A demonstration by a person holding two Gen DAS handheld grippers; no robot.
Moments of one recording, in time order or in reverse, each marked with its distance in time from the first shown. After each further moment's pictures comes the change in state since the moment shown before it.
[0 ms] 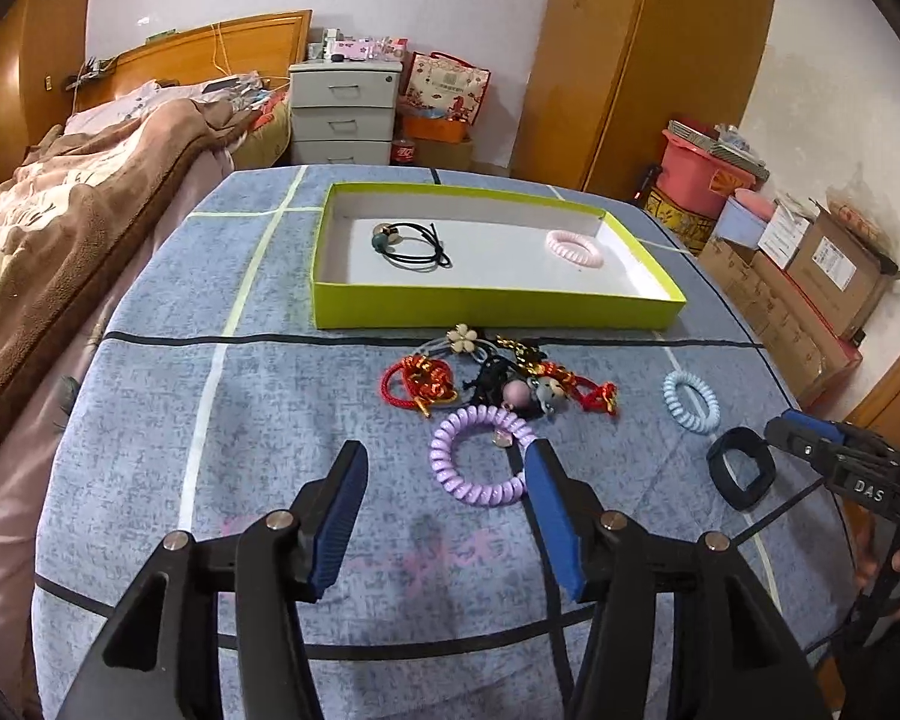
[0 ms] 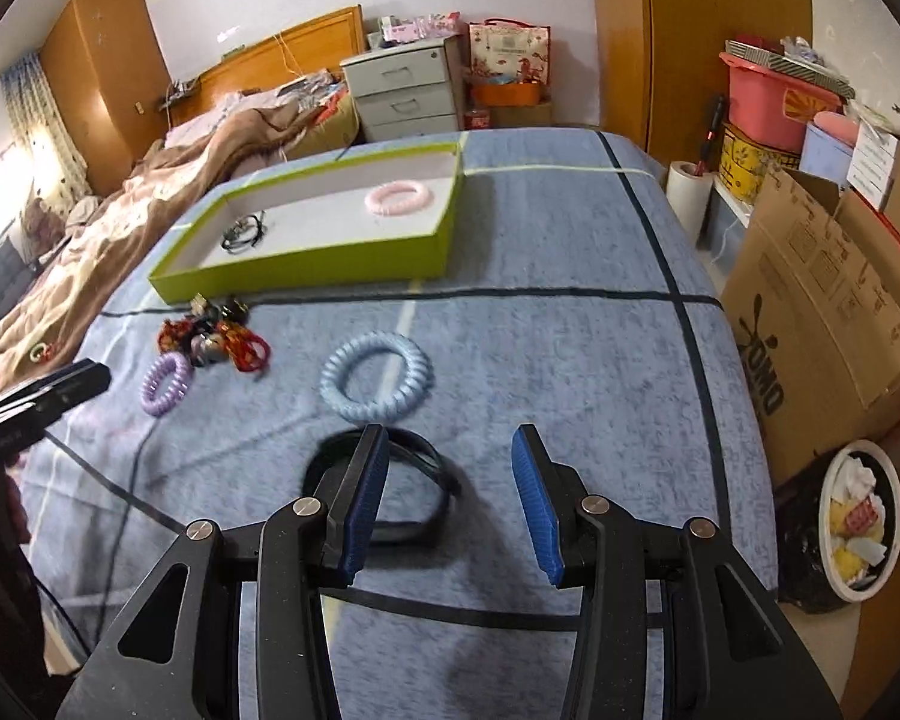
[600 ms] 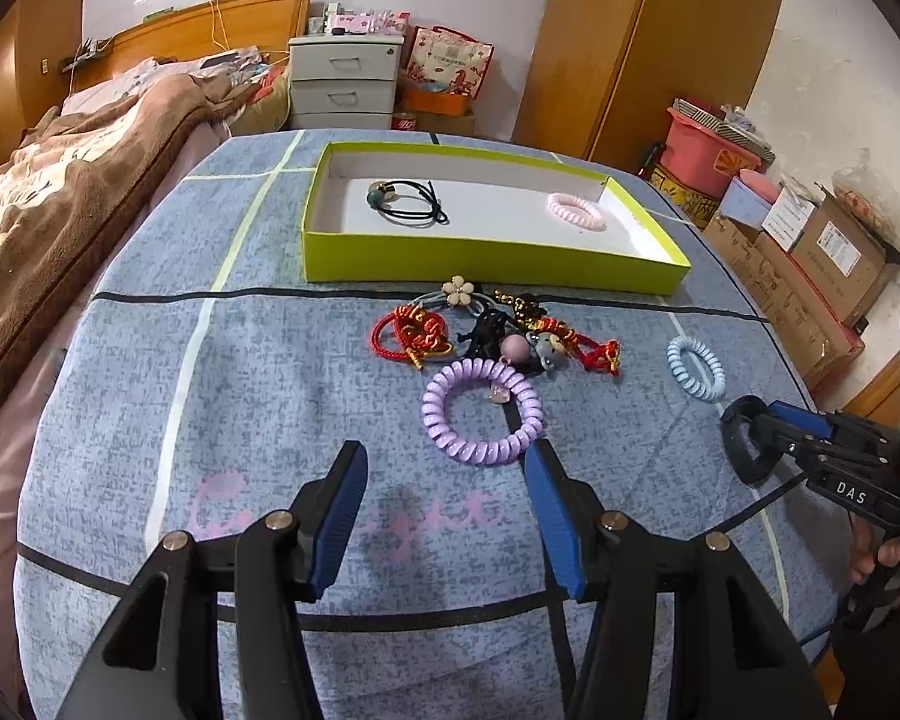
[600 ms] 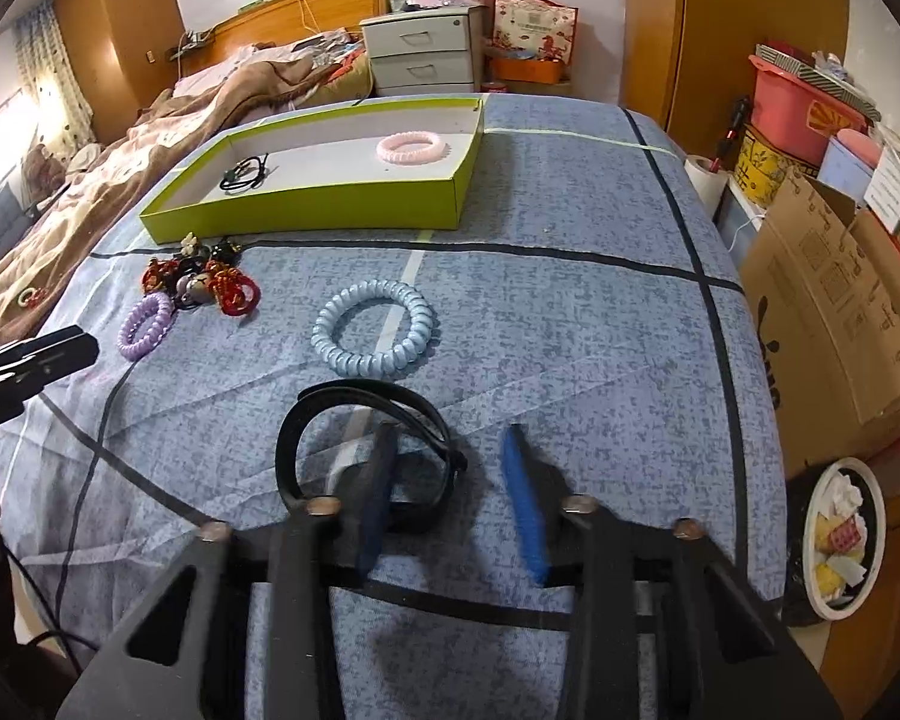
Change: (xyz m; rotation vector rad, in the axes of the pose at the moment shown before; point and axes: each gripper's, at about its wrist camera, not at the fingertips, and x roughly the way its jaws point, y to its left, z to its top) left arm 0.009 -0.001 -0.012 -0.014 0.069 0.010; right arm 0.014 0.007 -0.006 -0.084 0.072 -0.018
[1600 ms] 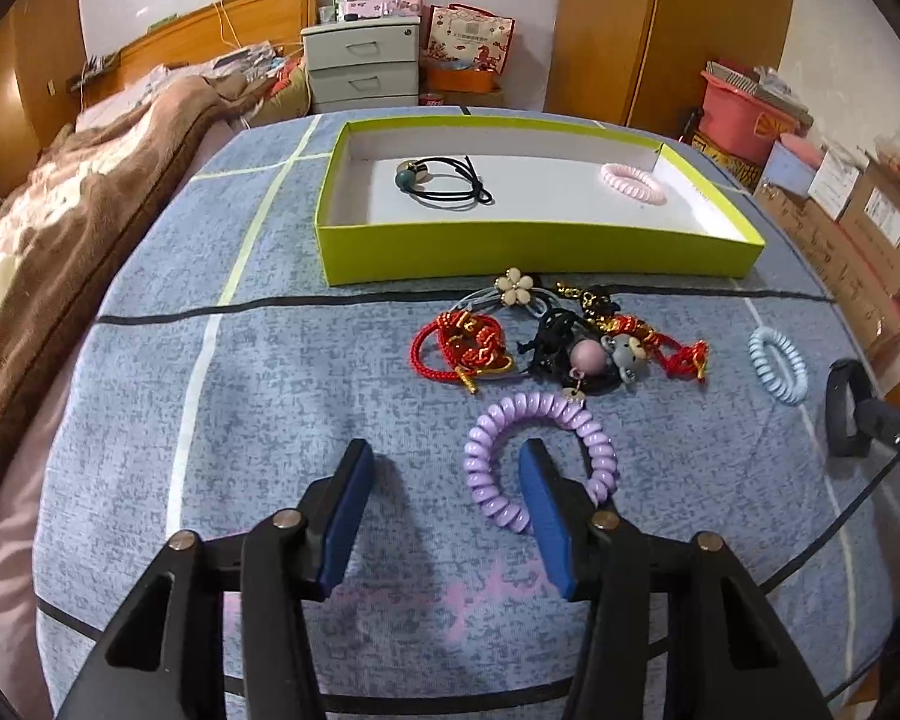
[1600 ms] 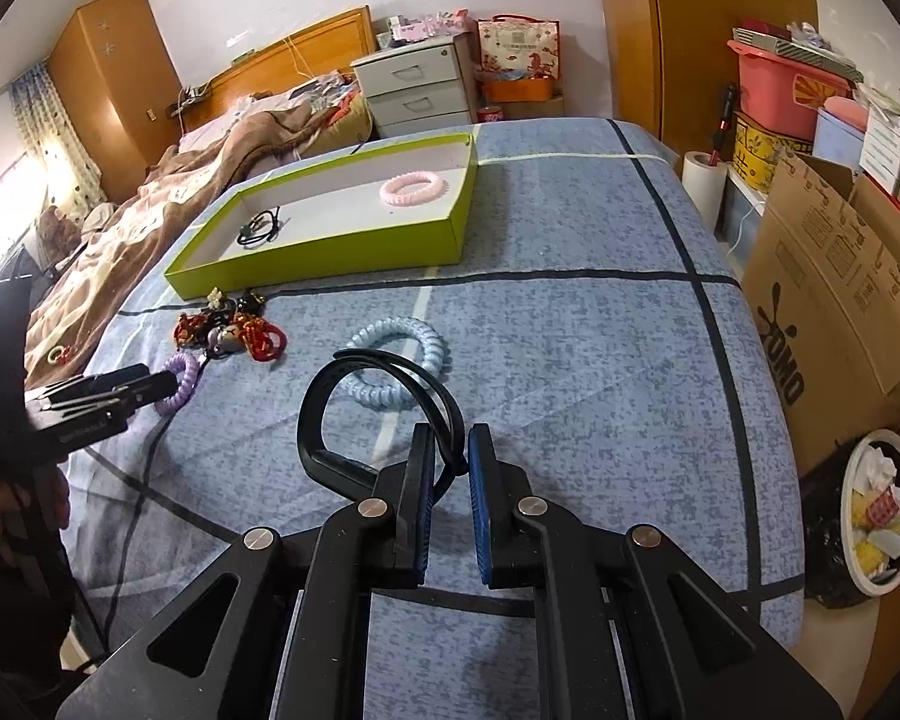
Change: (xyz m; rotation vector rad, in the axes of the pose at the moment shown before) left arm 0.032 0.004 0.013 0.059 0.048 0.127; right arm -0.015 -0.006 0.001 0.100 -0.077 0.076
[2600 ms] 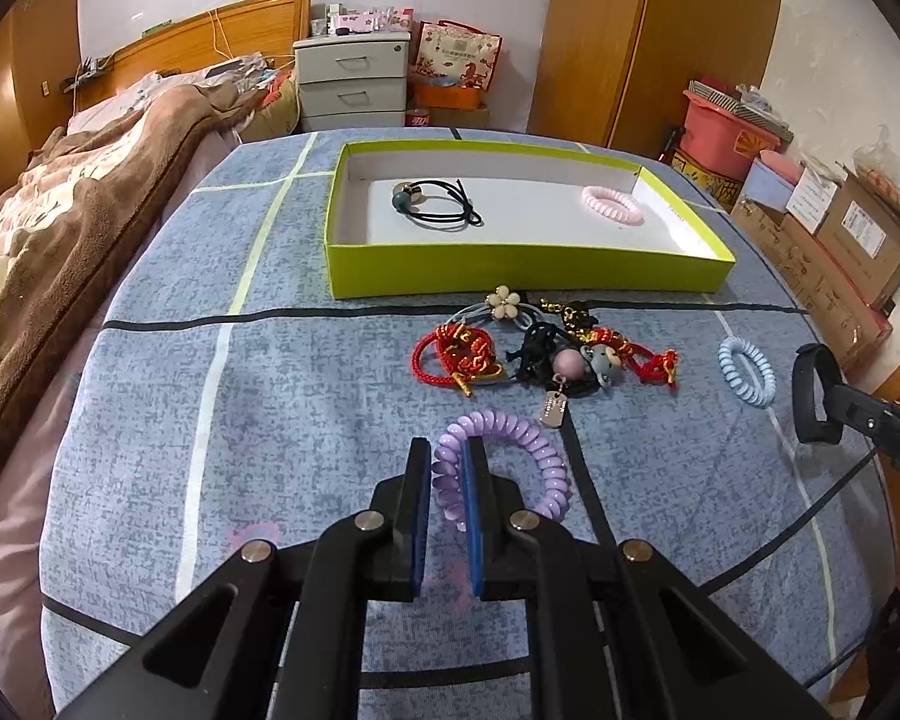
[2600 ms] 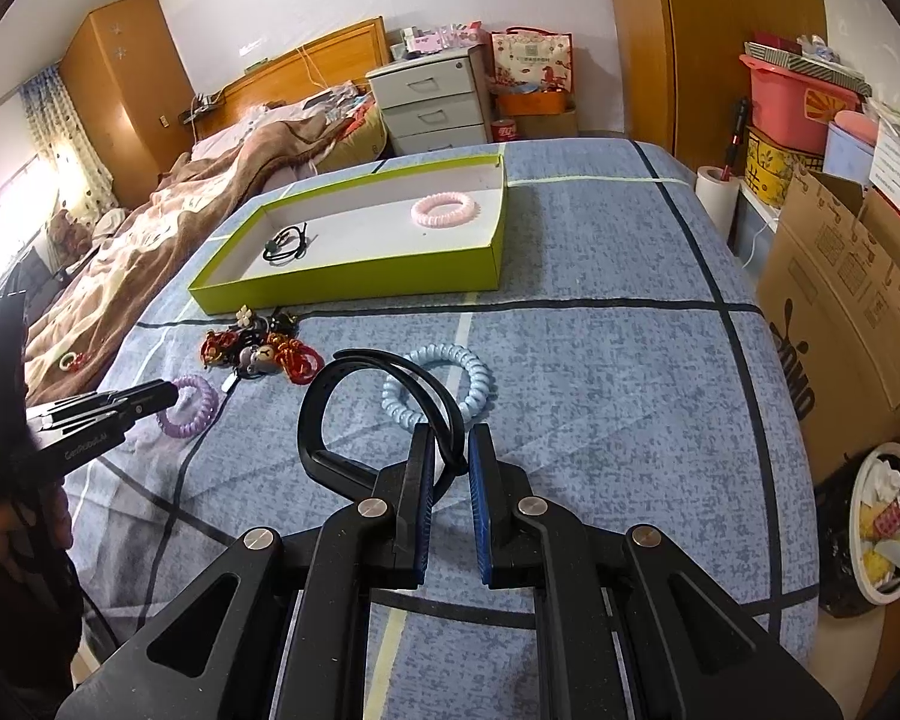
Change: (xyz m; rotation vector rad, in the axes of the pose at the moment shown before) left arm -0.018 0.009 -0.001 -0.010 -0.038 -0.061; right arm -0.003 0.019 0.008 -0.009 -0.028 0.020
